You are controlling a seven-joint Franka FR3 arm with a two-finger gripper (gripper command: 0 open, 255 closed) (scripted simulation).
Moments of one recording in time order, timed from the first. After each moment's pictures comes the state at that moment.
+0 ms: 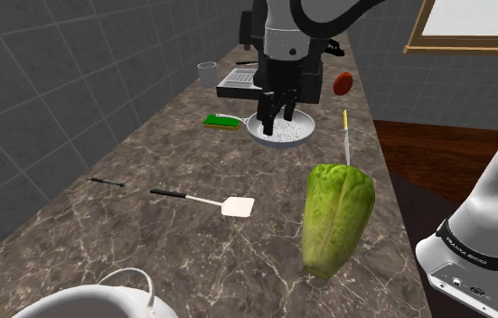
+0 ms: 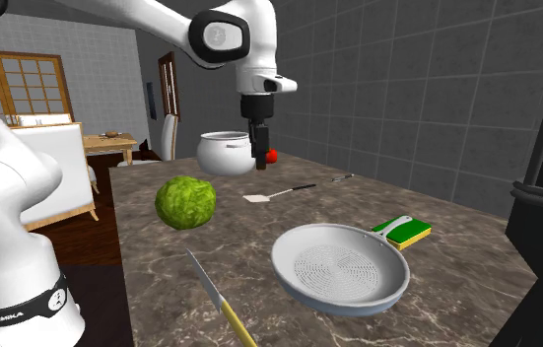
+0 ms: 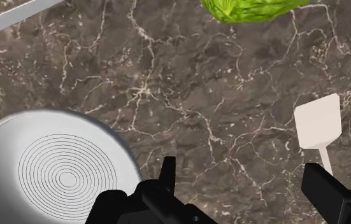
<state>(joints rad) 0.17 -0.26 0.24 -2.21 0.14 1.98 0.14</state>
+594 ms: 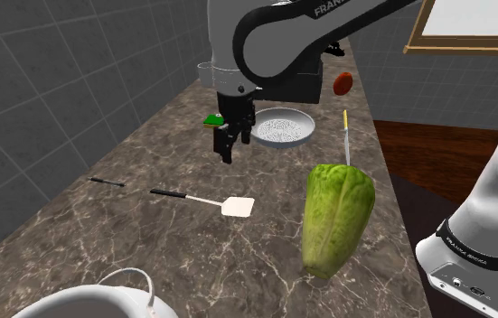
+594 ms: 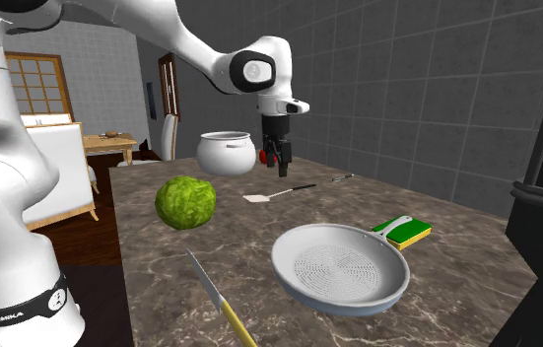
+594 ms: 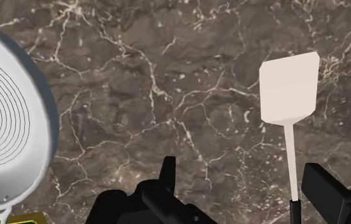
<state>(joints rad) 0.24 0.04 0.34 -2.02 0.02 2.11 0.18</state>
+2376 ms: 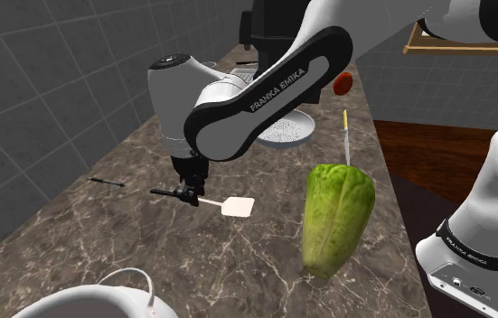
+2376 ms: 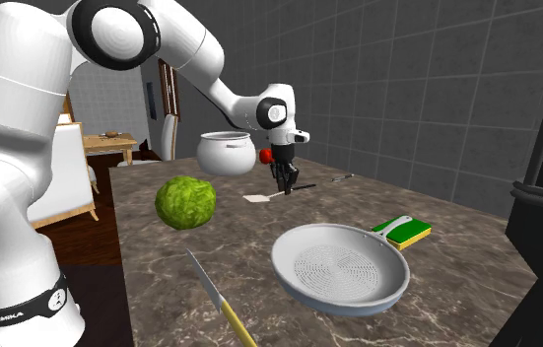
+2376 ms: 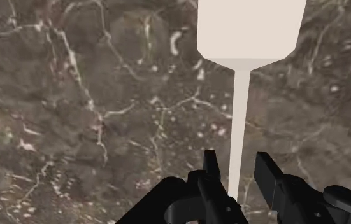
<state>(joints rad) 0.38 0.43 0.37 -1.77 -0.20 2.23 0.25</state>
